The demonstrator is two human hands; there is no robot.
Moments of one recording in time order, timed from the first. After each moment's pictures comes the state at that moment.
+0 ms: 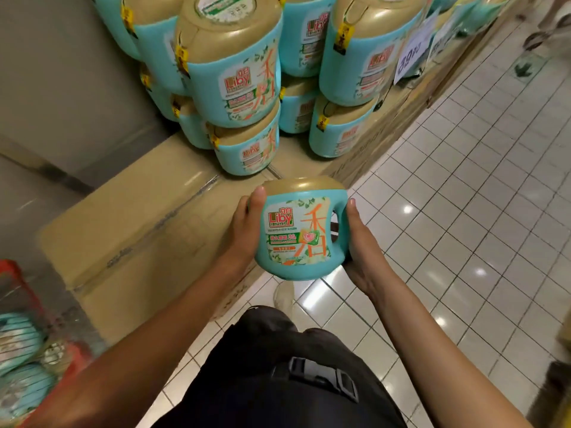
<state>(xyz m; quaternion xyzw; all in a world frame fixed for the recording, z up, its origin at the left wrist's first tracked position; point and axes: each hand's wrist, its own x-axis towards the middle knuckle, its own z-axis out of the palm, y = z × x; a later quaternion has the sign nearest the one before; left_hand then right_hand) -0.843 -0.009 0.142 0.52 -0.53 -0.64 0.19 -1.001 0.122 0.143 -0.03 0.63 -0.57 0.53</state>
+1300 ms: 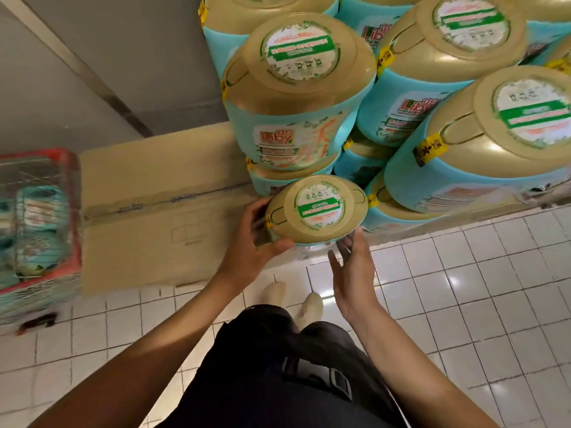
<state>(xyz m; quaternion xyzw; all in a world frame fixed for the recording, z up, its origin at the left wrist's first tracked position) -0.896 -0.034 0.106 0.53 -0.49 -0.55 0.41 -1.090 -0.001 0.100 -0.05 0.60 -0.52 0.60</state>
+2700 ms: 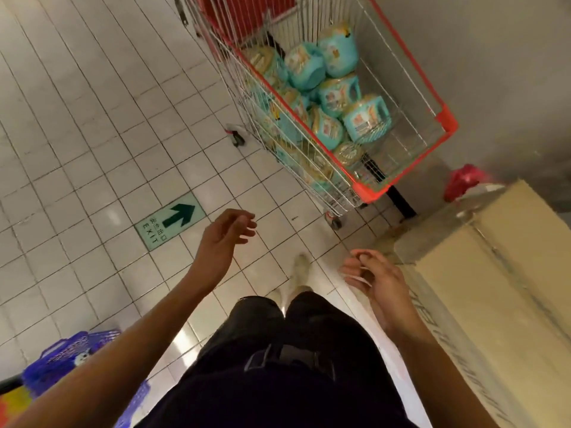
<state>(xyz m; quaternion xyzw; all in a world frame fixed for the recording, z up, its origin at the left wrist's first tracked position) -0.404 0.375 0.095 0.76 -0.06 -0.26 0.59 -0.581 0.114 0.089 -0.50 0.45 0.01 0.74</state>
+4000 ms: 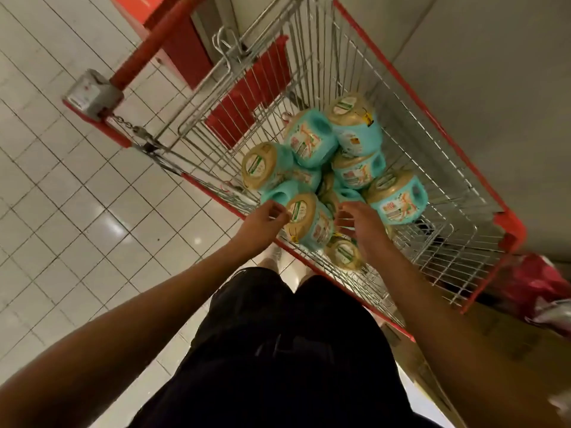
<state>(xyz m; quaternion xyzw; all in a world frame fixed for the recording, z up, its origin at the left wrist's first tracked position) 0.127 0.133 0.016 0.81 -0.10 -0.45 0.36 -0.003 -0.062 0.001 -0.50 0.55 0.07 0.66</state>
